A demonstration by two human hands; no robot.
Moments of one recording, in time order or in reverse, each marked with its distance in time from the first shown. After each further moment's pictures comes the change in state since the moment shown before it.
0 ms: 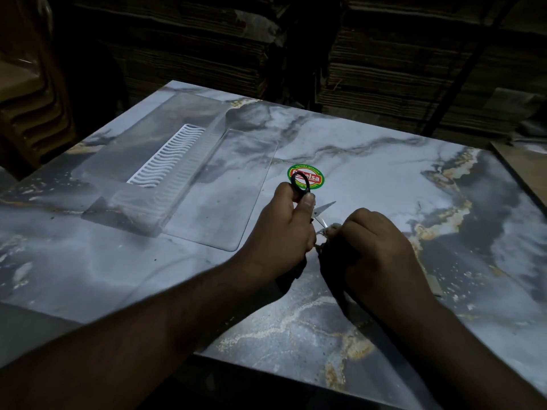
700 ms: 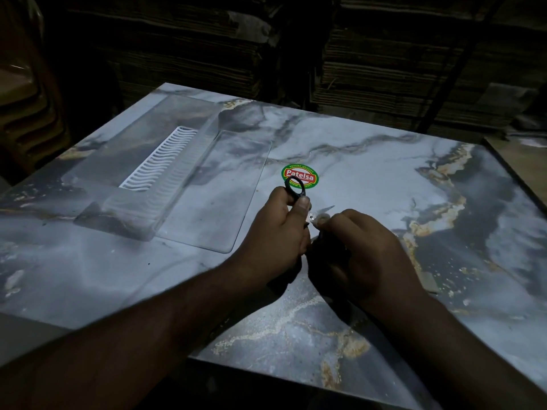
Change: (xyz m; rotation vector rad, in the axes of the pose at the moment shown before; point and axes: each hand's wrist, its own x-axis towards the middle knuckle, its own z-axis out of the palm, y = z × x) left_hand -0.003 0.004 0.001 -0.013 -0.007 -0.041; right_hand 0.000 -0.007 -0.005 0.058 -0.049 0.046
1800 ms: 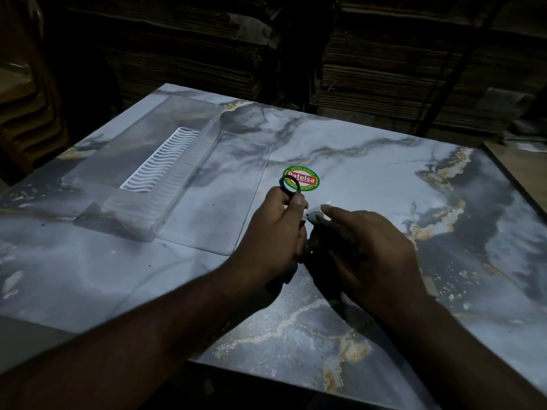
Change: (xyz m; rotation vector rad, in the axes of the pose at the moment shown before) left_hand -0.004 0.002 0.000 -0.306 0.027 -0.108; right_hand -0.002 0.006 -0.001 -0.024 0.168 -0.074
